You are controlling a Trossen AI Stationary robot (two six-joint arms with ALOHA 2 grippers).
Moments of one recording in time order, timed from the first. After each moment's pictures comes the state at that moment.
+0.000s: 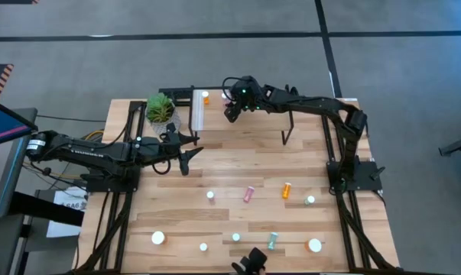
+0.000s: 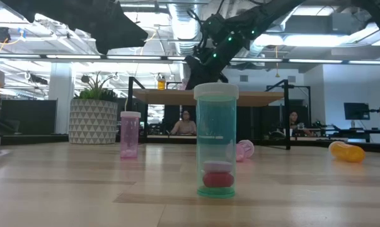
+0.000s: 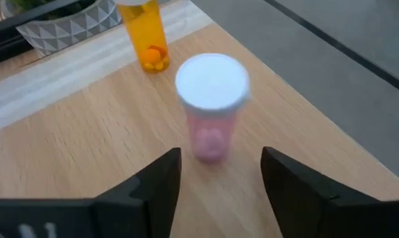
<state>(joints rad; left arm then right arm) -0.03 0.92 0.51 0.22 -0.40 -0.11 -0.49 1.89 1.51 -0.25 0.12 0.10</state>
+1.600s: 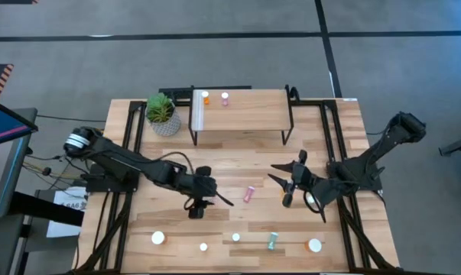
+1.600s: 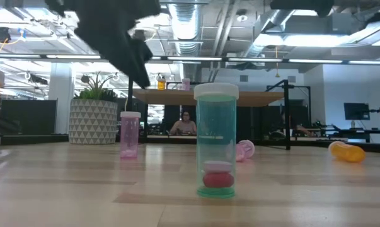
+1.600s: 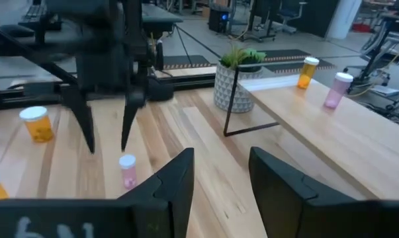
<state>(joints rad) -0.28 1.55 0.99 -0.37 -0.03 -0.19 0.61 1.11 0.74 -0.01 1.00 0.28</state>
